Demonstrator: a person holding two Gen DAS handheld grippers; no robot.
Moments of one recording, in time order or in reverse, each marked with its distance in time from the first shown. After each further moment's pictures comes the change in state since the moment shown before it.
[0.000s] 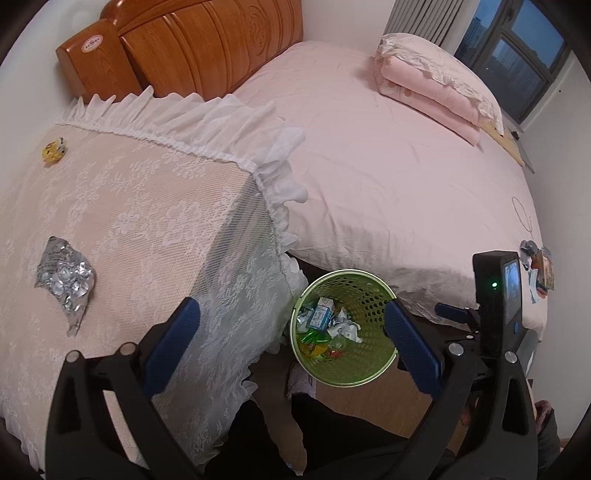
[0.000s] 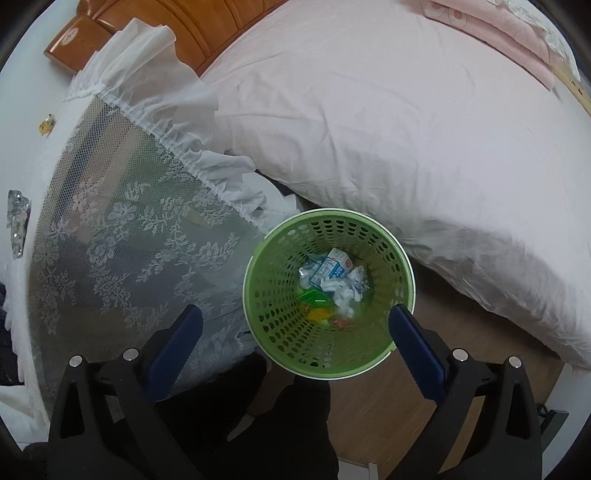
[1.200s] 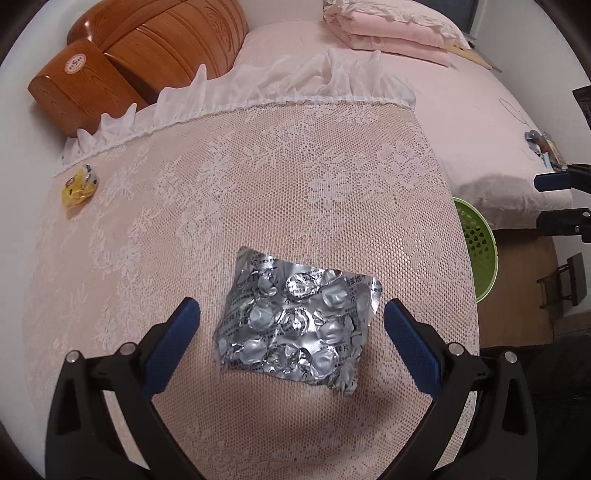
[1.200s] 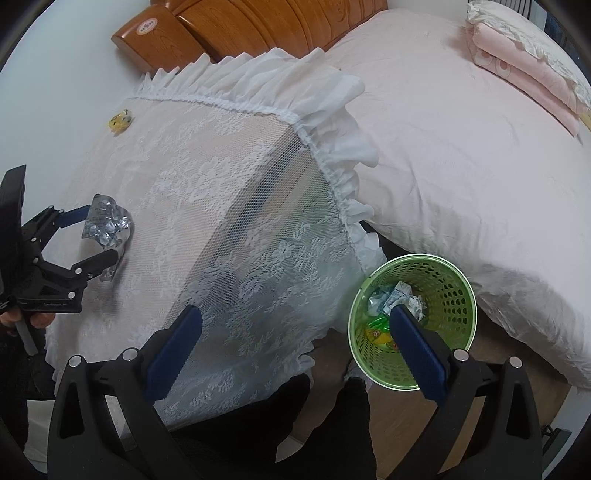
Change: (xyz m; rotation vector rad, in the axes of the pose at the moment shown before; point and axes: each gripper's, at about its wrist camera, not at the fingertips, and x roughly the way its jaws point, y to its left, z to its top) left arm 0.028 0.201 0.004 0.435 0.035 0.015; right arm -0.052 0.170 0.021 -0.094 -0.078 0.053
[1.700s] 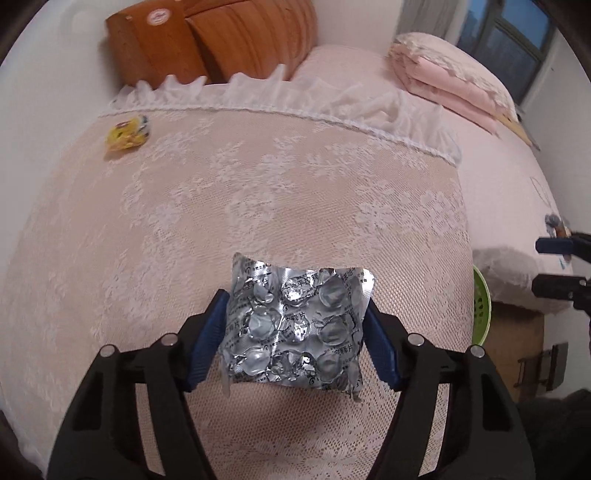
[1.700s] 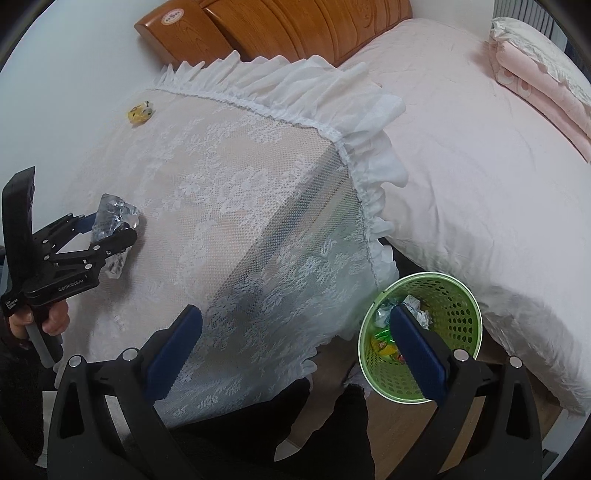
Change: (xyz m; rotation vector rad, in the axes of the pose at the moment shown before) left arm -0.017 0.032 -0.019 -0.367 -0.069 0.050; right arm 0.006 0.028 0.017 -0.098 0.003 0.039
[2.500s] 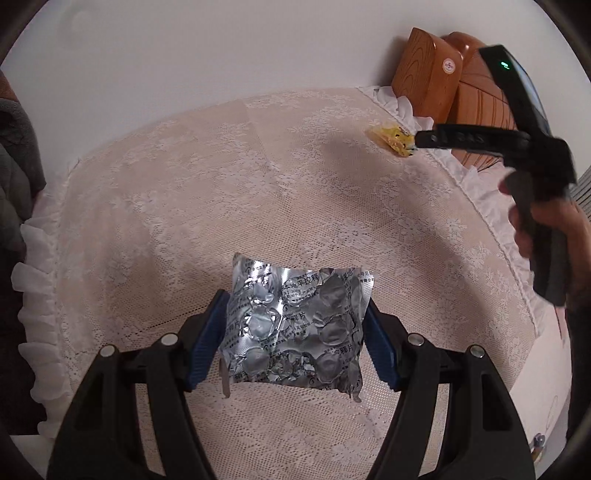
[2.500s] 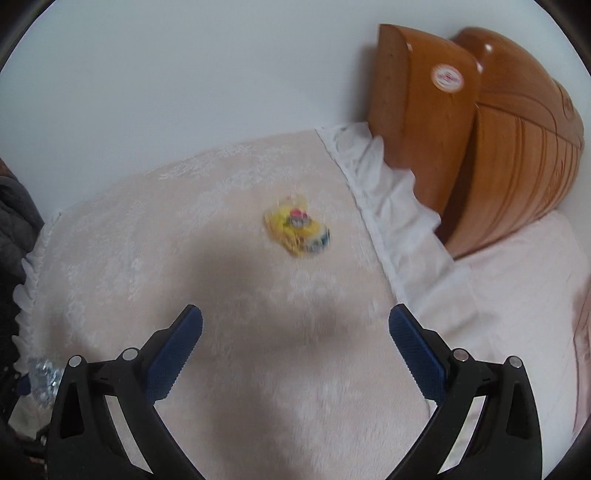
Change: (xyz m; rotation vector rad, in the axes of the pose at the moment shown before) left arm -0.068 0.128 -0.067 -0.731 -0.078 0.287; right arm 0.129 0.287 0.232 -0.703 -0.135 0.008
